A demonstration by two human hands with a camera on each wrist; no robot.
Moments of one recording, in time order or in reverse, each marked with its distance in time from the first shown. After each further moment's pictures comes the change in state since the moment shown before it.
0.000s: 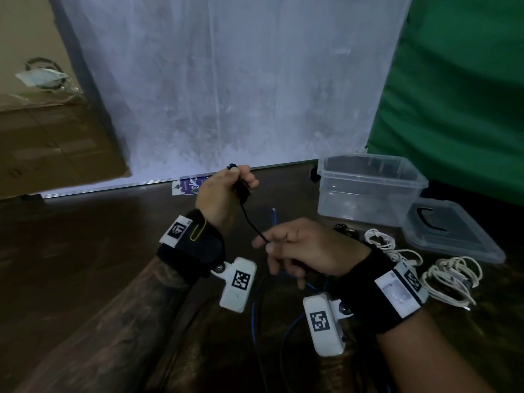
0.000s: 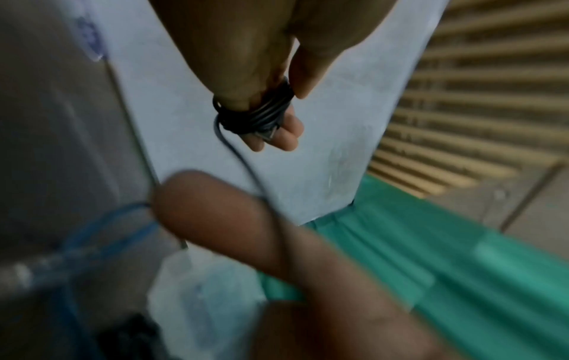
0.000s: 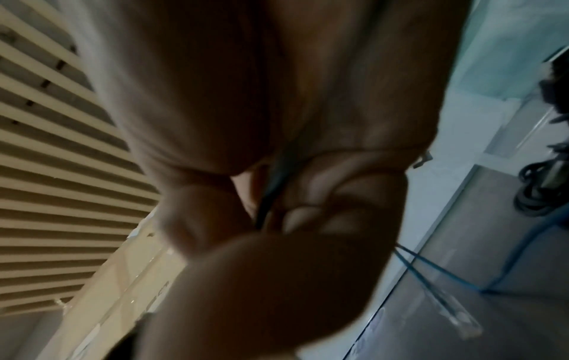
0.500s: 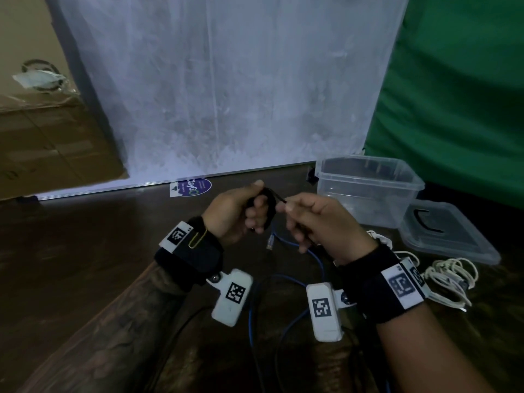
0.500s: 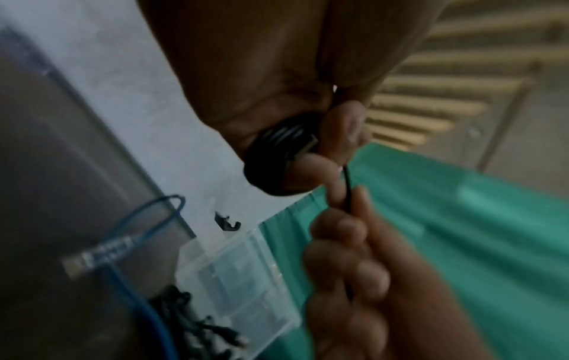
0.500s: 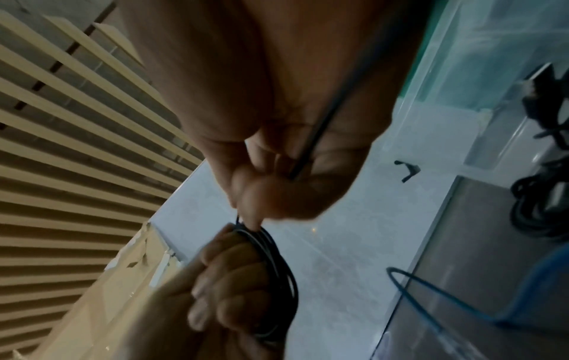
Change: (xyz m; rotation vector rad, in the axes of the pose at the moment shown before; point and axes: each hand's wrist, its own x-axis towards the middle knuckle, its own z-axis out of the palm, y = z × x) left_hand -0.023 0.006 0.014 0.162 -0.336 -0.359; right_hand 0.008 0.006 -0.020 0.162 0.451 -0.174
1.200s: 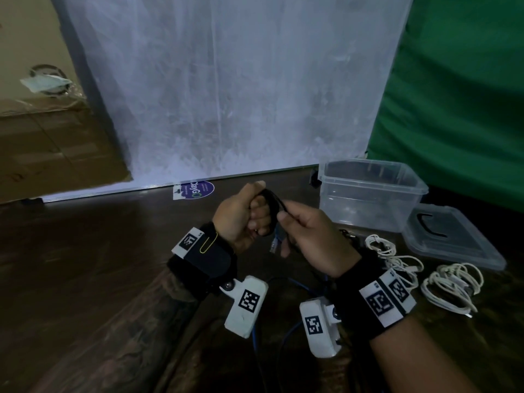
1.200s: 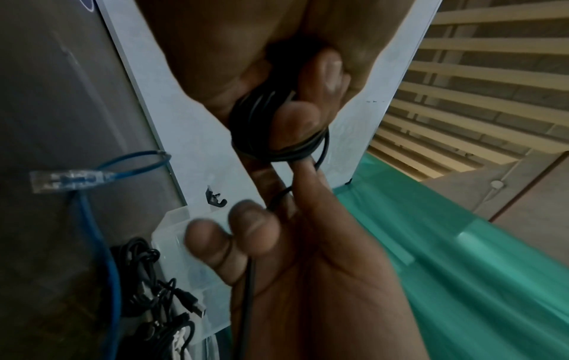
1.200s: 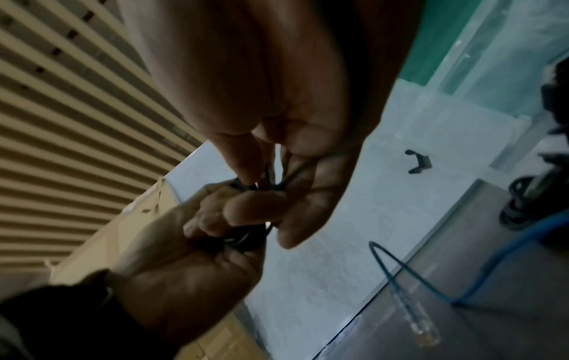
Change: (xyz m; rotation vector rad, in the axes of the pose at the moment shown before) left_hand 0.002 -0.002 0.015 -0.193 0.150 -0.002; right_hand 0.000 0.008 0.019 -0.213 -0.051 -0.156
